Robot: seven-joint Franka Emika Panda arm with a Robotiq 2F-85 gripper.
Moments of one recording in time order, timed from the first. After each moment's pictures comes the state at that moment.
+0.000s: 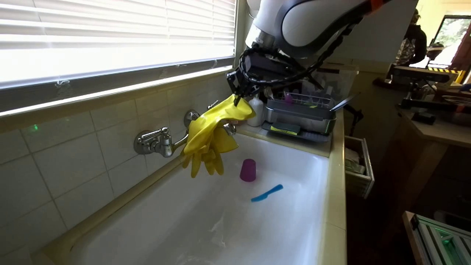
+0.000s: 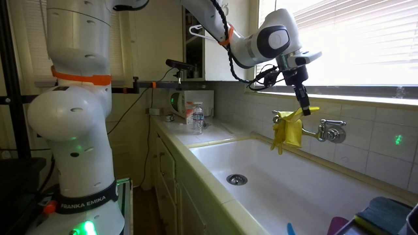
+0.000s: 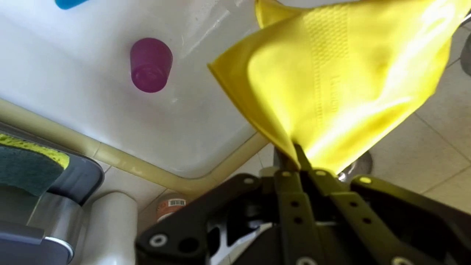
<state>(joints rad) -0.04 0.09 -0.07 -2.01 -0.13 2.53 0.75</state>
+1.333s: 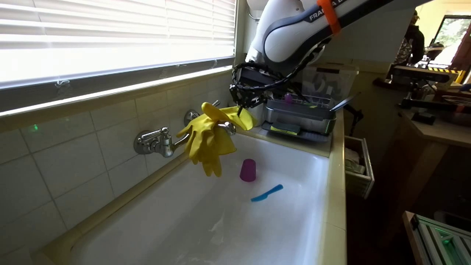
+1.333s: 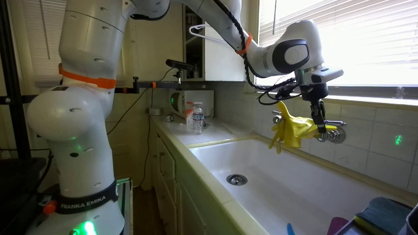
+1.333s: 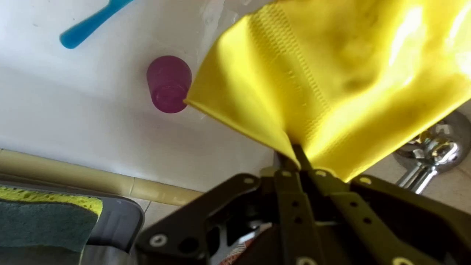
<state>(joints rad) -0.06 0.24 -0.15 -1.92 -0.01 2.53 0.84</state>
